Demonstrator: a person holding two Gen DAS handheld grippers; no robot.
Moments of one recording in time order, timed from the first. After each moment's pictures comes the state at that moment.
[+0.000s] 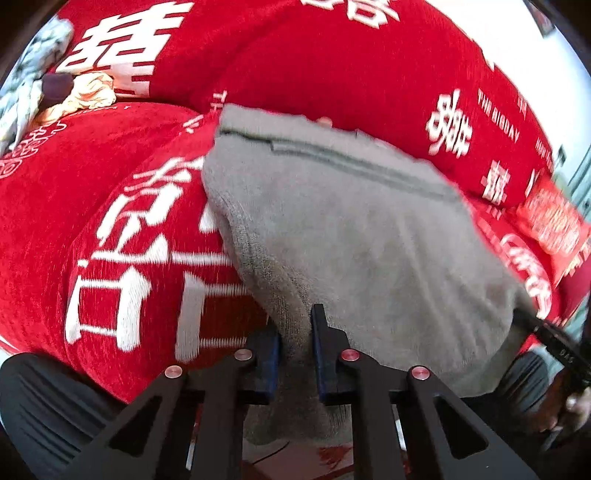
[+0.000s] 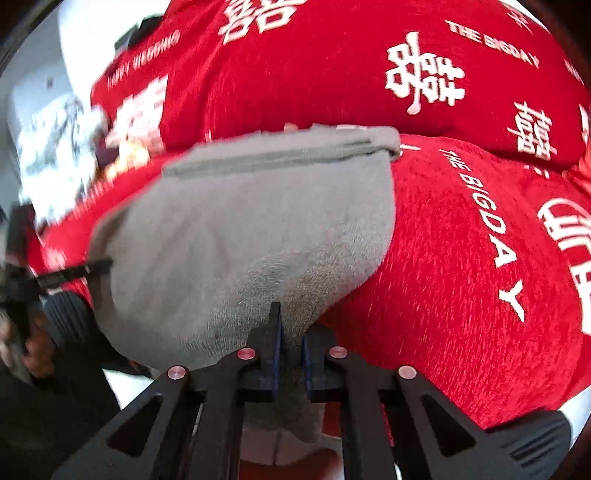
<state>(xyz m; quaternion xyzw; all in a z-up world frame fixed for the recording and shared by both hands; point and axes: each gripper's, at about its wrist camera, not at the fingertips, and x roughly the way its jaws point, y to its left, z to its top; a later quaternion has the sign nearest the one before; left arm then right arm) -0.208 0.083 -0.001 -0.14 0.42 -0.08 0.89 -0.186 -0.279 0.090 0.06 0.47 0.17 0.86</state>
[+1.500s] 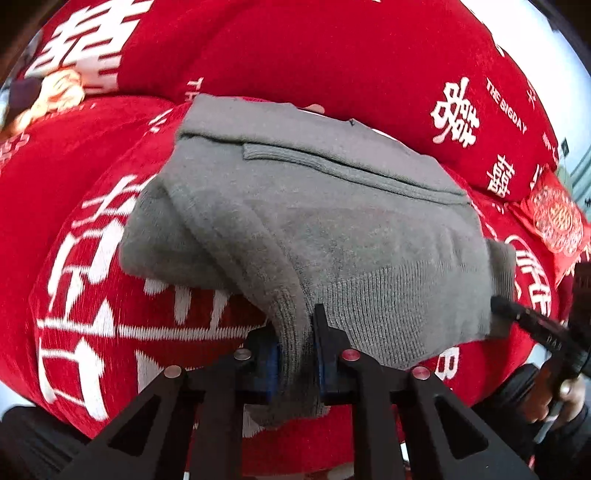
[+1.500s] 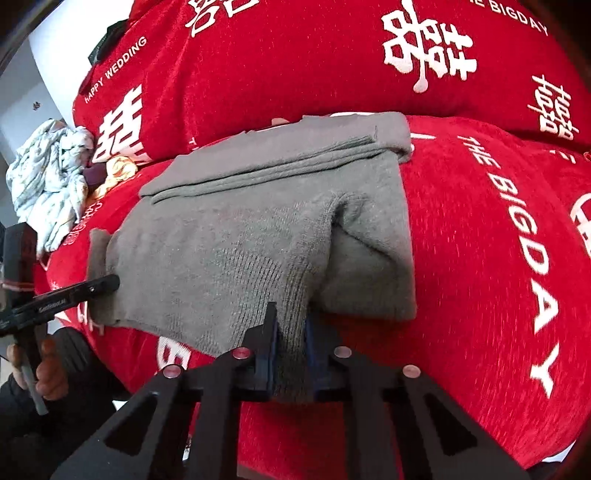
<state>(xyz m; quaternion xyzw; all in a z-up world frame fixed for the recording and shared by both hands) -0.140 0.064 -0.011 -0.13 0.47 -0.10 0.87 -0.102 -0.278 0.058 0.09 0.52 0.18 0.83</state>
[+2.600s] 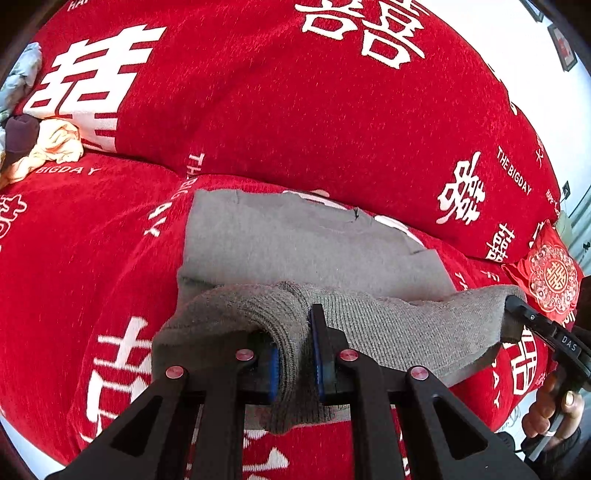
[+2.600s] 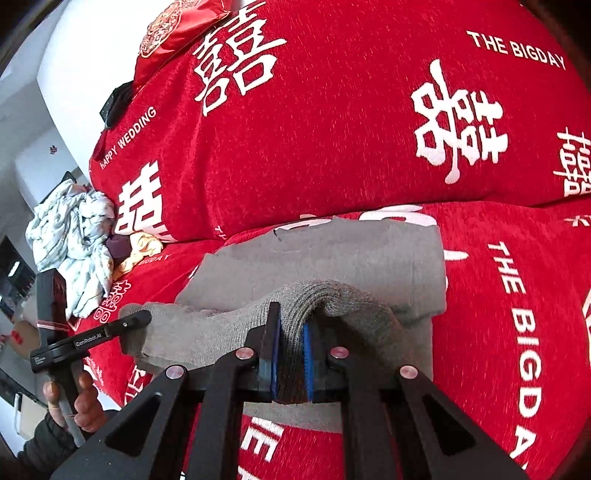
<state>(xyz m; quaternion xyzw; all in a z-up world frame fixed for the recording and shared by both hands) -0.046 0.090 0.074 -0.16 0.41 -0.08 0.89 0.005 -0.260 0.144 0.14 0.45 0.19 0.86</state>
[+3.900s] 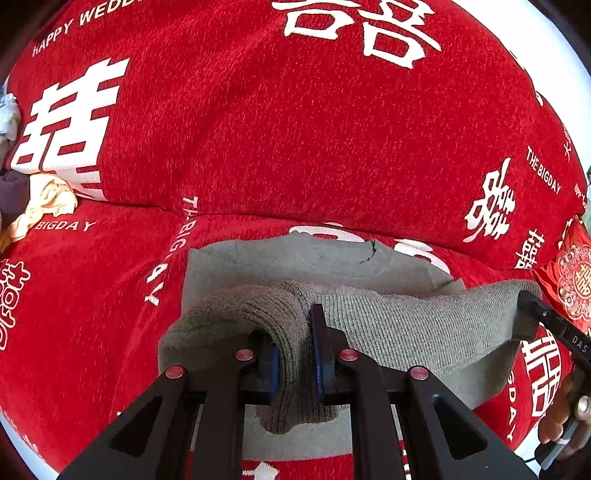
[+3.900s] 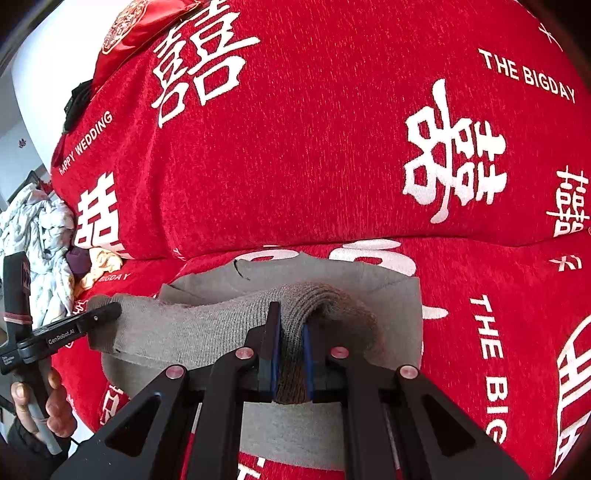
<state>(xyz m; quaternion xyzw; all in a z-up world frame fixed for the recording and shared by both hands) 0.043 0.068 0.109 -0.10 0.44 -0.04 0.89 0.093 -0.252 0.152 0.11 0.47 0.13 0.87</state>
